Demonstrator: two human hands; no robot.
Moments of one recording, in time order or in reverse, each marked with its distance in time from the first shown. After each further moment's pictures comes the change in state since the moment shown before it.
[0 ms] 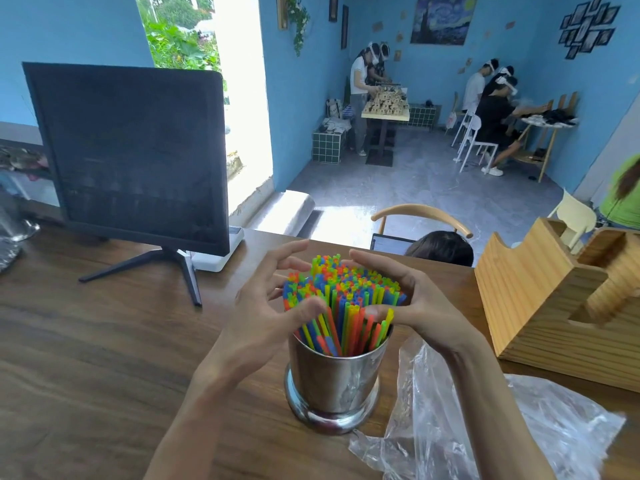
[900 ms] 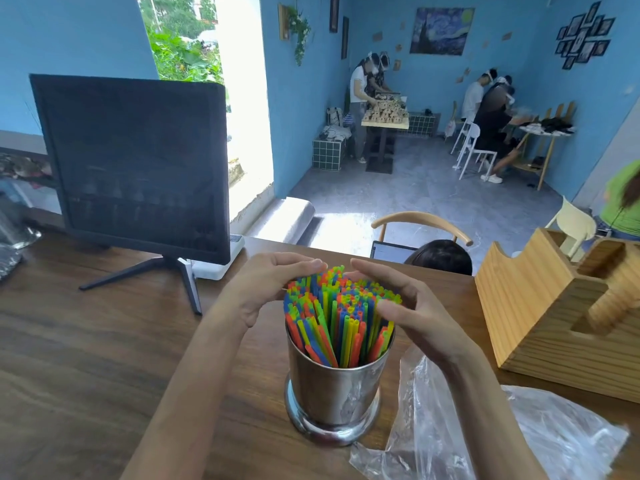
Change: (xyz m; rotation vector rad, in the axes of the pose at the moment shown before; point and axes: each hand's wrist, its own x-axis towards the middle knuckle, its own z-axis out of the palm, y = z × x) left_hand 0.063 0.005 -0.010 -0.014 -0.059 -0.465; right_hand 0.001 -0.002 0.007 0.068 0.045 -0.013
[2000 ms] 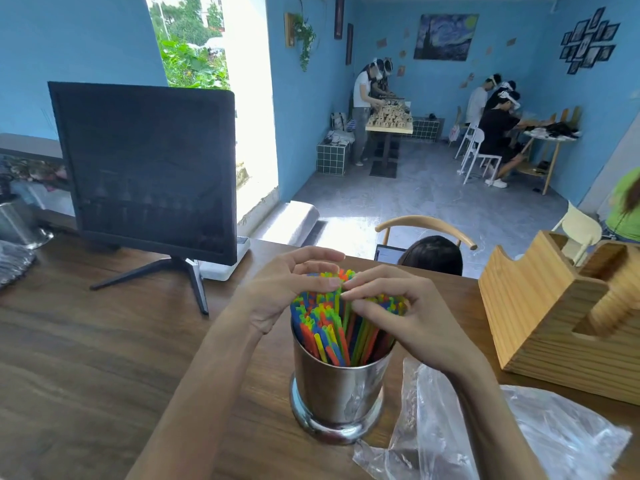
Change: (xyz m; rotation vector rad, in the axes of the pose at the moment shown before) left_hand -0.015 0.006 0.009 -0.178 -0.164 0.080; right_hand -0.007 -0.022 0.027 -0.548 0.124 -0.239
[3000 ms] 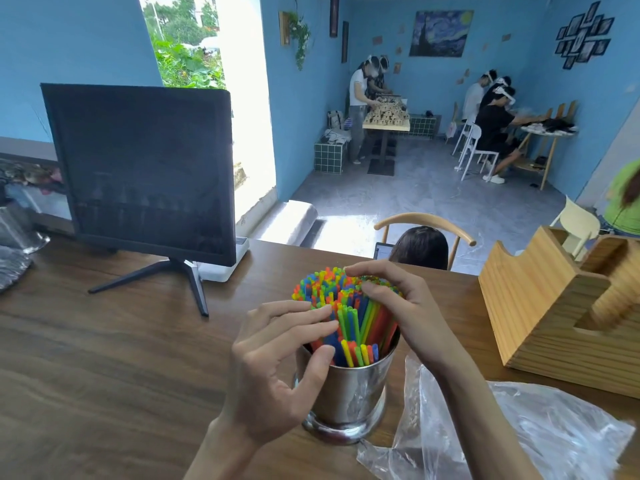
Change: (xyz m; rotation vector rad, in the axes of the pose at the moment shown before) left_hand -0.071 -0.060 0.026 0.703 0.491 0.953; right_hand 0.006 0.018 0.013 0.275 0.117 0.145
